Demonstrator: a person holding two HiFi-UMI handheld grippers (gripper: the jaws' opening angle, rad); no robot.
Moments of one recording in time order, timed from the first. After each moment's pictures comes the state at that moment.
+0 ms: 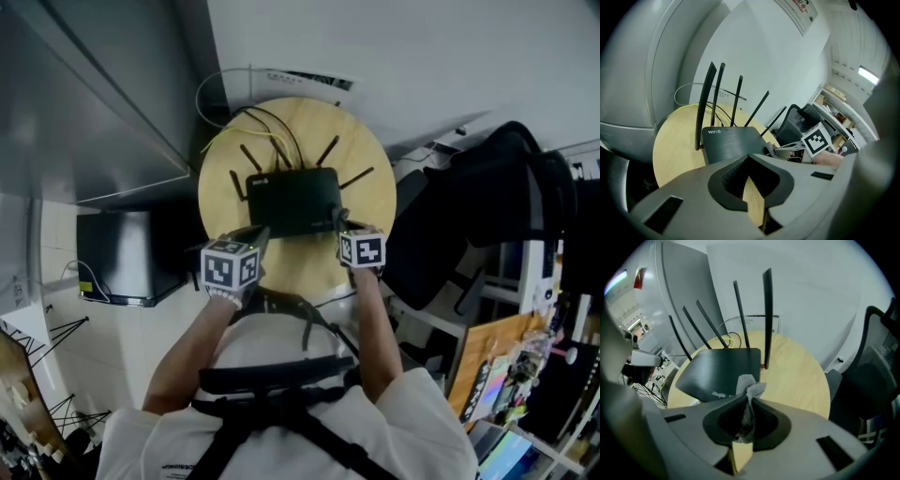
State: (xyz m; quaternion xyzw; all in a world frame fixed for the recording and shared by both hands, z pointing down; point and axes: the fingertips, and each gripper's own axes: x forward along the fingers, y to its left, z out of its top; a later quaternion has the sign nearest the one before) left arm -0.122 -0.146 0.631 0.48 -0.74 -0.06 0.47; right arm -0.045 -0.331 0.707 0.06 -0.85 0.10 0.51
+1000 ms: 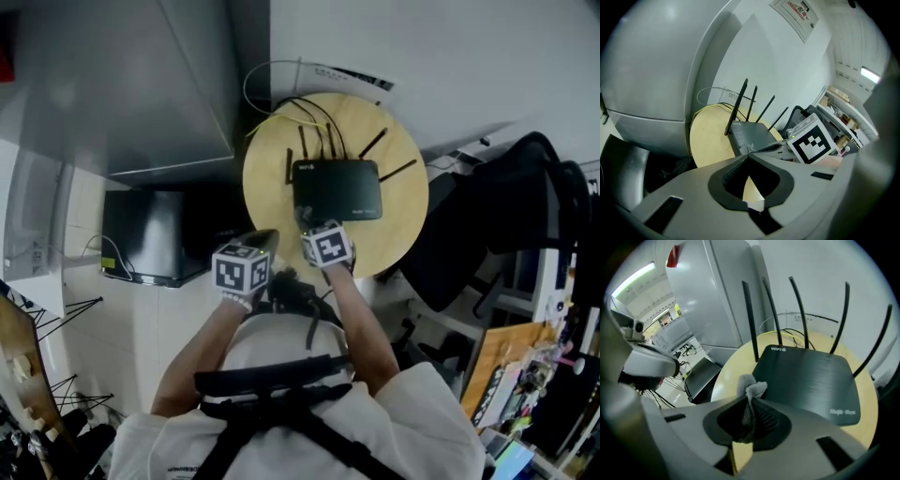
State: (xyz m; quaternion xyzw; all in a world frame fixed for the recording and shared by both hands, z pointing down) left arm -0.104 -0.041 0.620 0.44 -0.76 -0.06 0.47; right arm -0.106 -0.120 0.701 -0.10 -0.86 0.05 0.50
